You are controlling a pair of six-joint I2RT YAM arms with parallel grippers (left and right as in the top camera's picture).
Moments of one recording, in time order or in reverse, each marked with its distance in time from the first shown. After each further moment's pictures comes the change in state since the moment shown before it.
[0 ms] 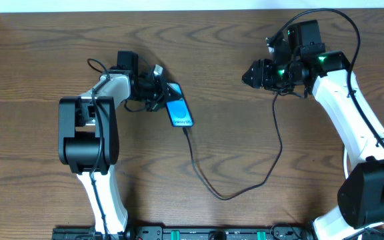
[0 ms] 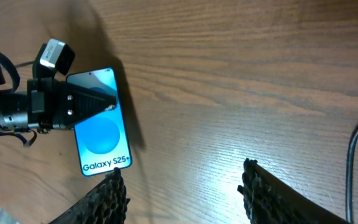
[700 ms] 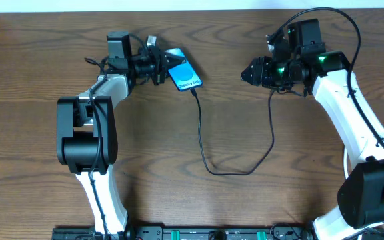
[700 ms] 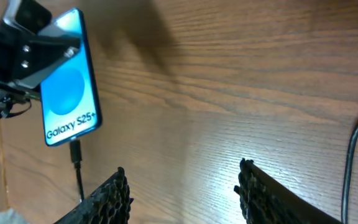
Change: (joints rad) left arm 0.018 0.000 -0.004 0.673 0.229 -0.748; right arm 0.000 0.000 0.000 0.041 -0.023 0.033
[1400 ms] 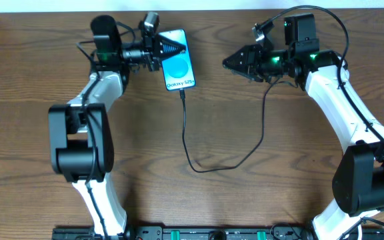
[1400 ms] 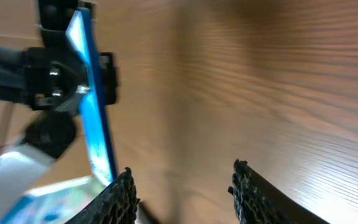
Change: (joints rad) left arm 0.013 -0.069 0.009 0.448 0.367 -0.137; right arm 0.000 0.083 0.000 0.245 -0.369 0.186
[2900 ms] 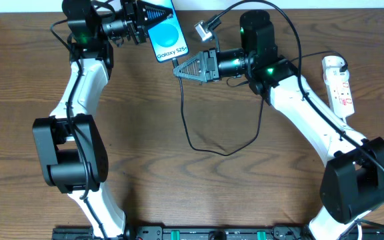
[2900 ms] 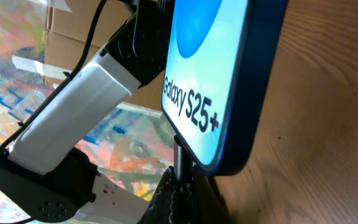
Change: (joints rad) left arm 0.048 -0.098 0.179 0.092 -0.082 -0.295; right arm 0.247 0.000 -0.001 0.533 -0.324 0.260
